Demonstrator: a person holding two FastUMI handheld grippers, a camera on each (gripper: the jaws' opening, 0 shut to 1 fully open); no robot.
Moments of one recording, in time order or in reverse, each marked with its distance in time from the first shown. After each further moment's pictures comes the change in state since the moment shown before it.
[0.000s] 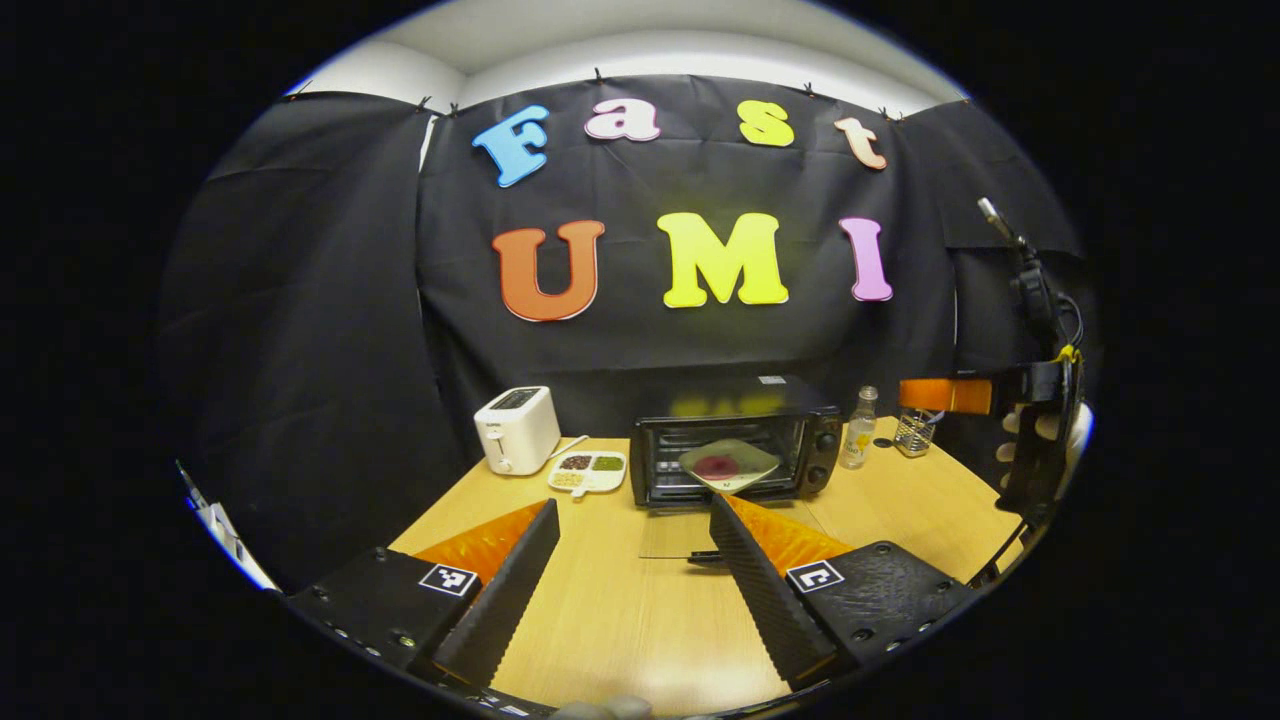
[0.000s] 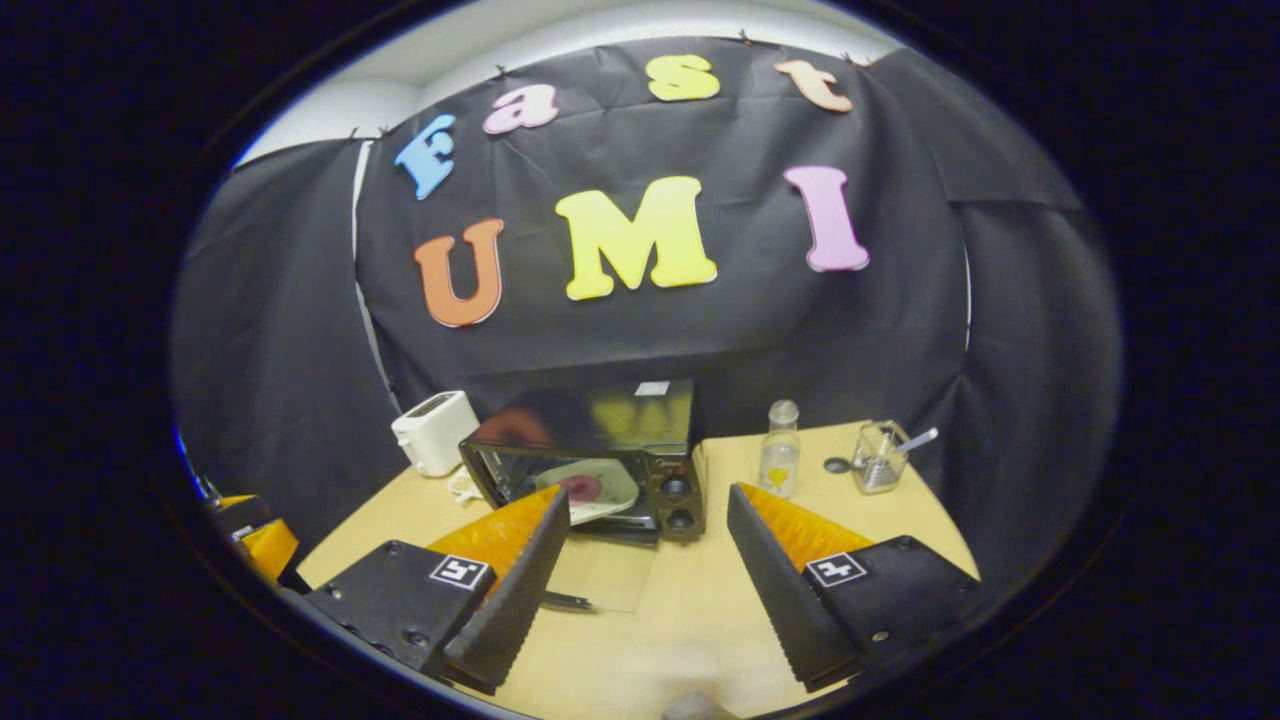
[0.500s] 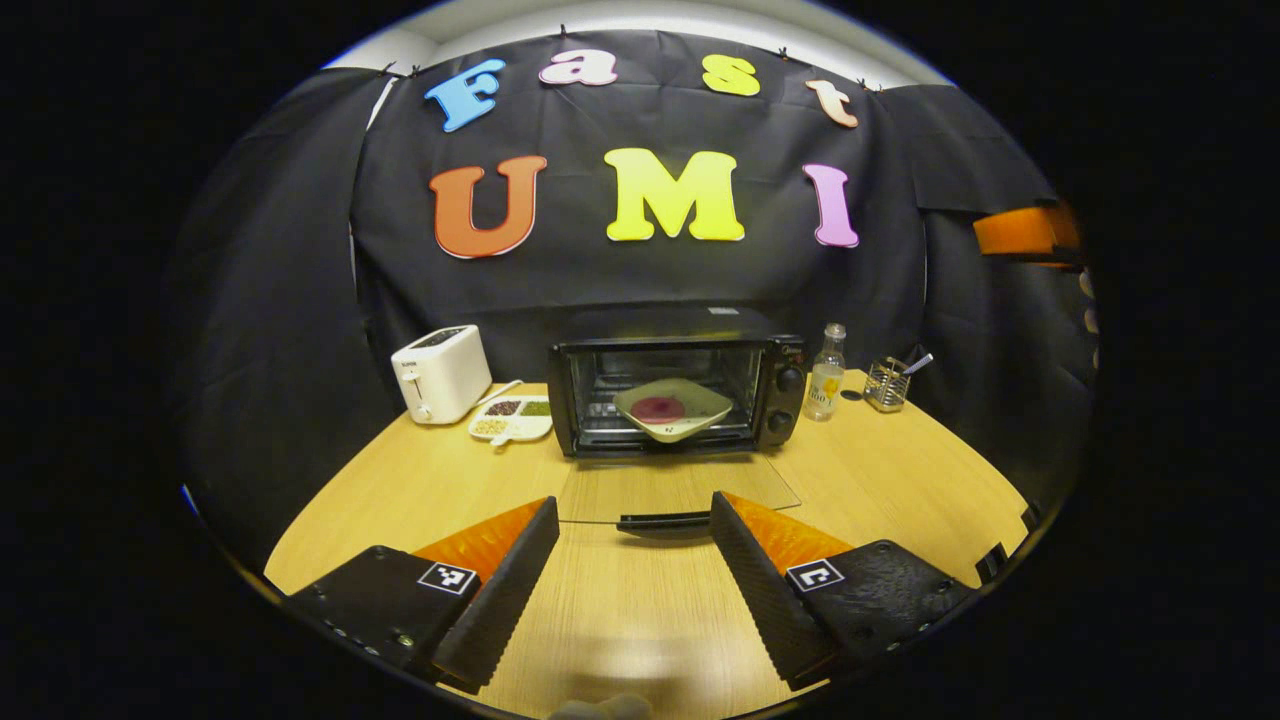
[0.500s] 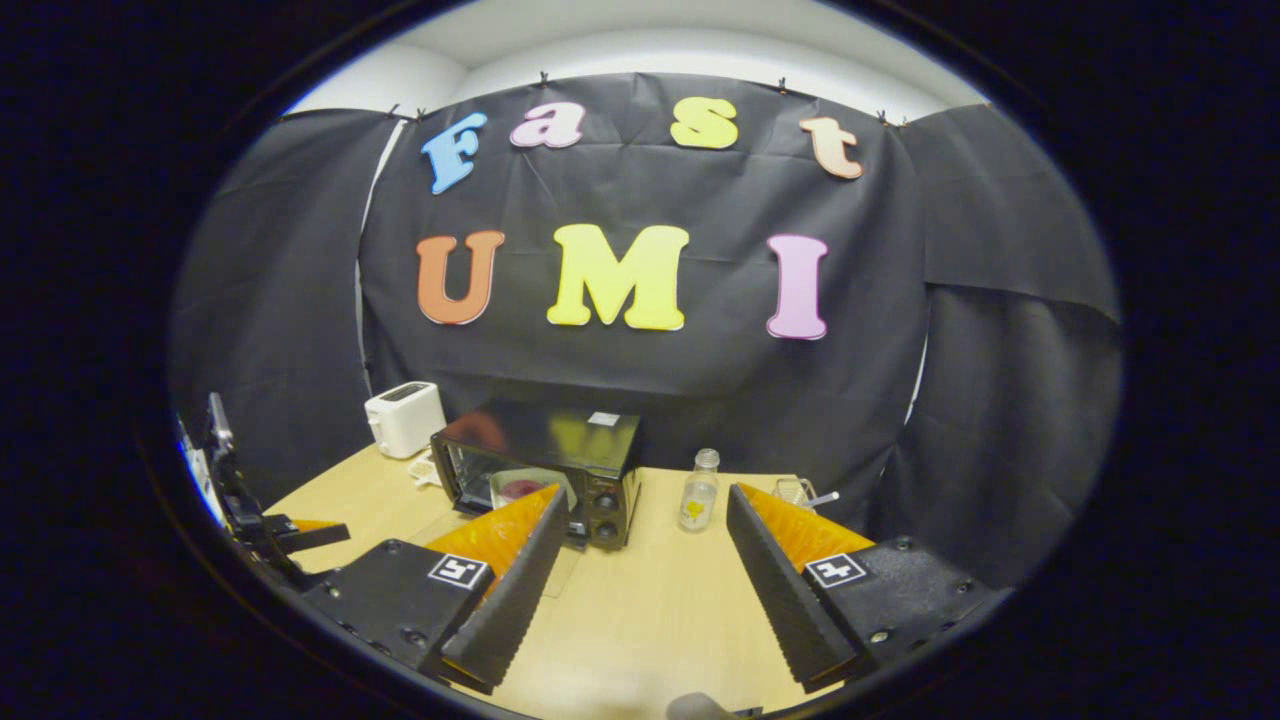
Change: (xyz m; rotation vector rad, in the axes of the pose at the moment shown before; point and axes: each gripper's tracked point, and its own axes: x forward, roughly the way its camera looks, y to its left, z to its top) left arm 0.060 -0.058 -0.076 0.000 0.126 -0.114; right arm -0.066 -0.043 0.041 -0.102 -0.036 -0.100
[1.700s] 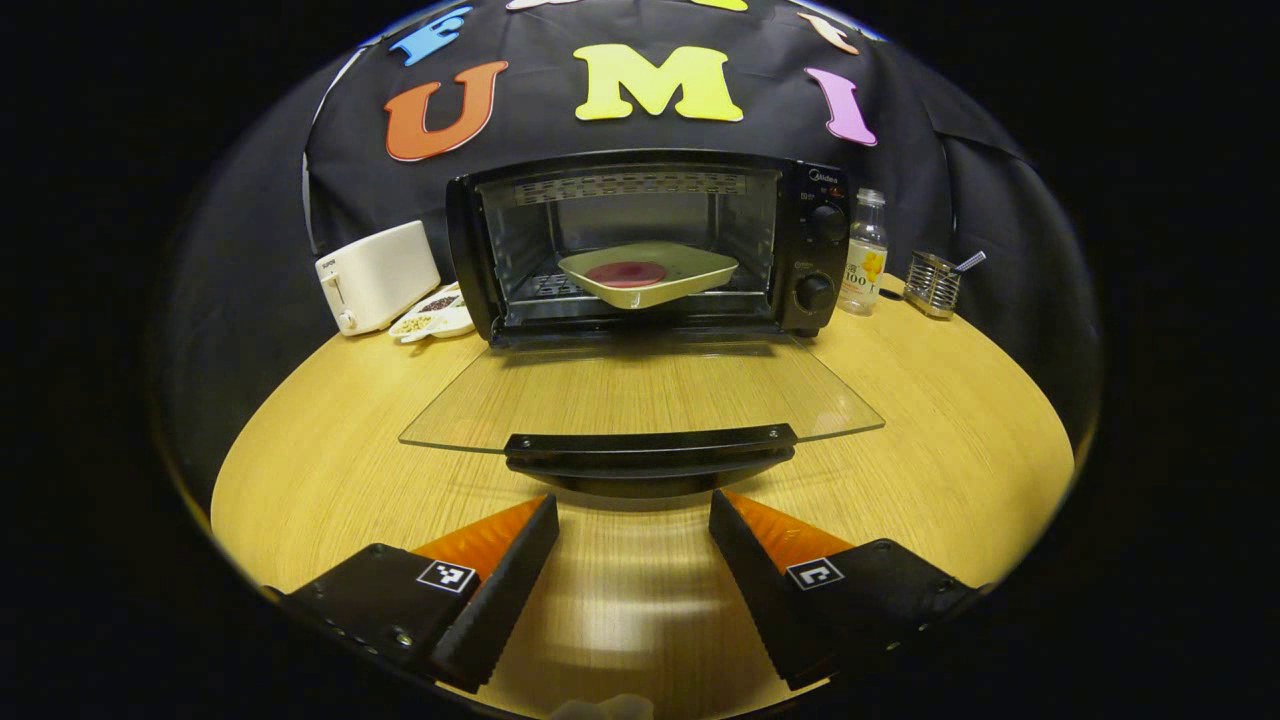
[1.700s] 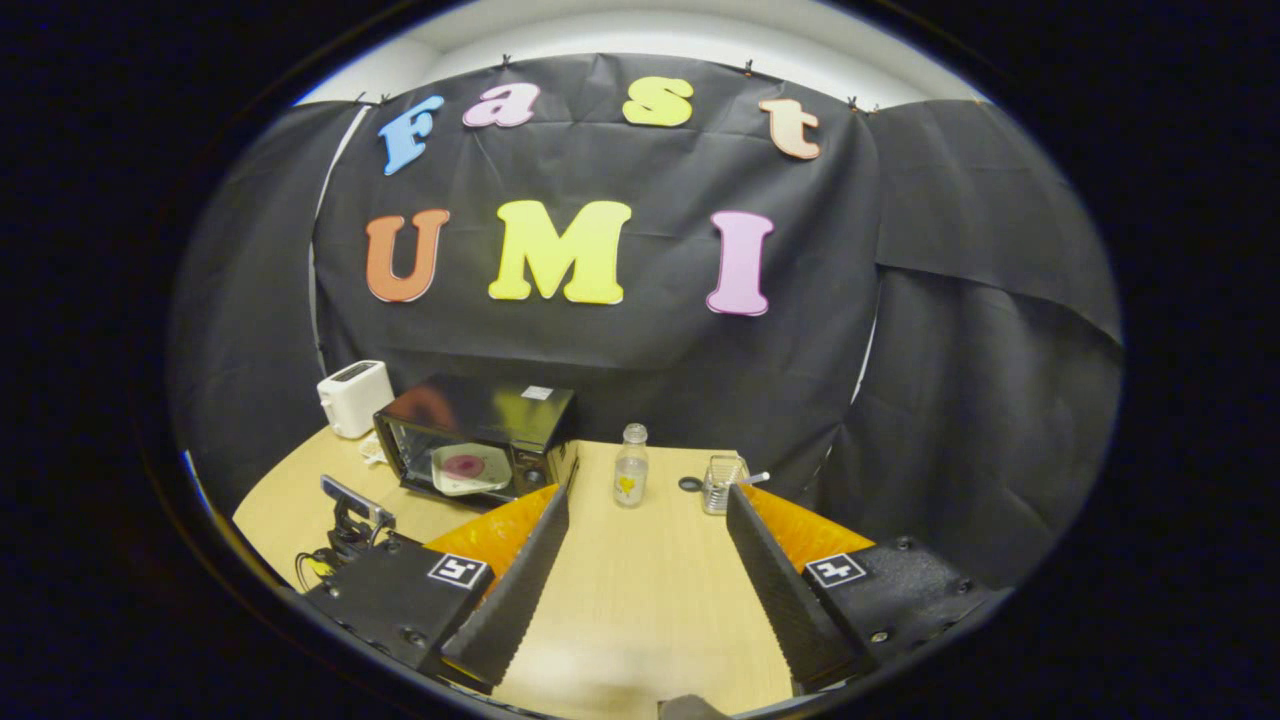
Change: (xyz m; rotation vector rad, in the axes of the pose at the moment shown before) left arm 0.119 -0.041 -0.118 0.005 0.236 0.009; right arm -0.010 -0.071 -0.002 0.004 0.102 -0.121
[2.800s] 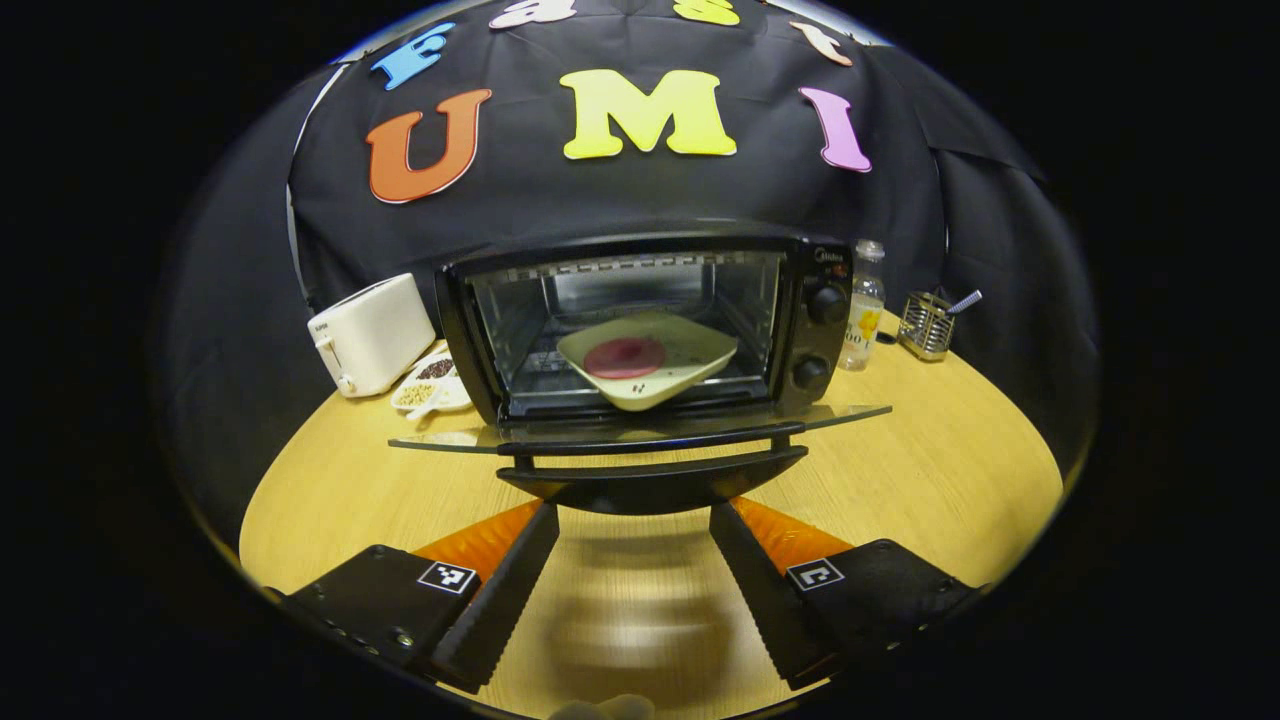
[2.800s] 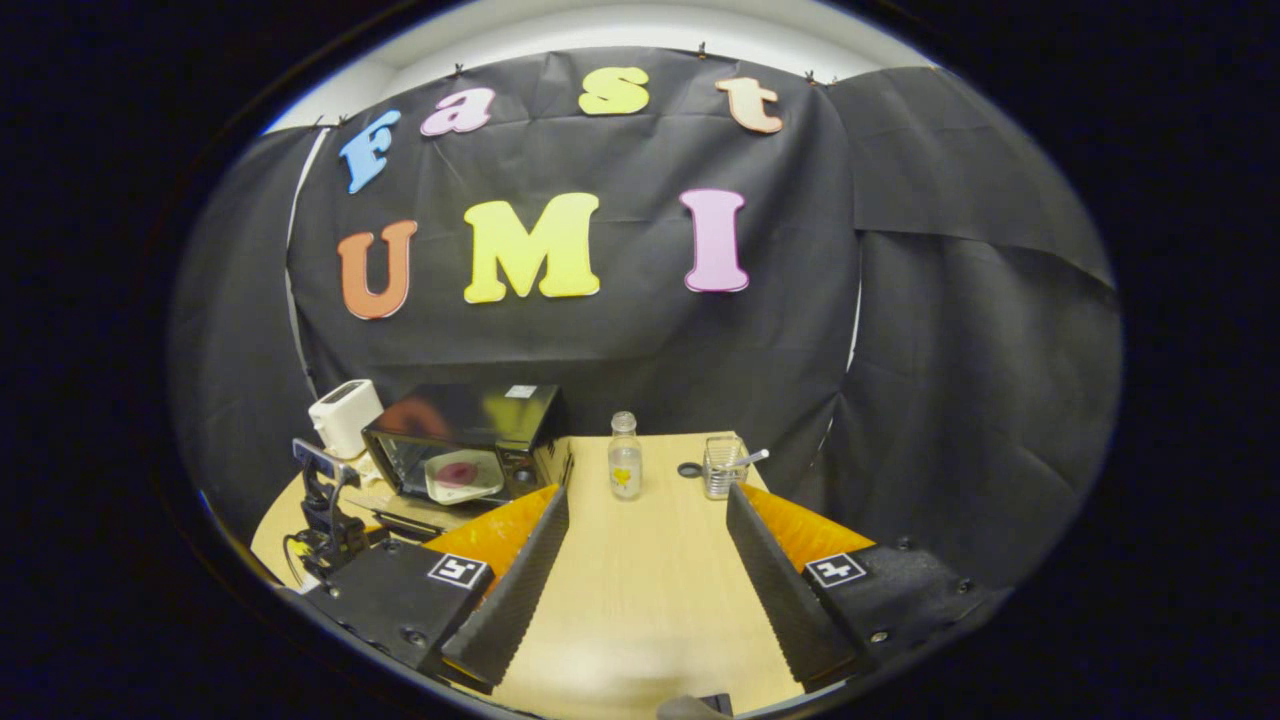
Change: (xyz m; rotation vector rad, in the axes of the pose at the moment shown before) left arm -0.010 0.012 0.090 0.038 -0.087 -0.008; right arm 0.015 -0.015 -0.015 0.119 0.016 -0.010
